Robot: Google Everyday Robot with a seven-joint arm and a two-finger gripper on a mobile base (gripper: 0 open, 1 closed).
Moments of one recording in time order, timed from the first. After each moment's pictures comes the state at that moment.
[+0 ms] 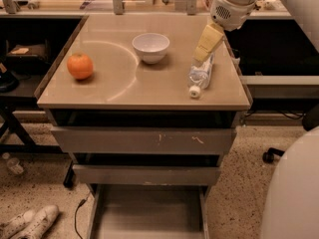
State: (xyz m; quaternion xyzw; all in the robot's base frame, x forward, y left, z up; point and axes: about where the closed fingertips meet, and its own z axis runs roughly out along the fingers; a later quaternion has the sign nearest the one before) arm 0.658 -0.164 0.930 -0.41 0.90 -0.03 0.15
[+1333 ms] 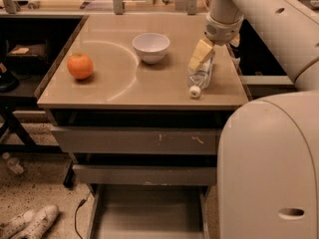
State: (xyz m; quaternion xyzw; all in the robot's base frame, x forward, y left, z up) arm 0.704 -0.182 0.859 -0.32 0.94 -0.03 0.09
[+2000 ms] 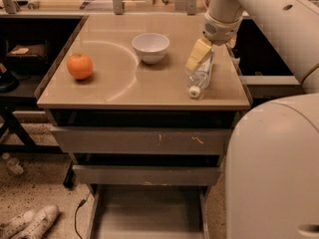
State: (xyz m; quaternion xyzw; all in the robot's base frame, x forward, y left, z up) arm 0.691 -0.167 0.866 -0.34 0.93 -0.01 0.09
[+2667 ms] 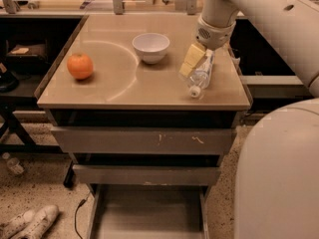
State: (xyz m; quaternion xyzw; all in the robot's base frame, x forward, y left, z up) arm 0.671 -0.145 0.861 -0.37 0.93 0.00 0.09
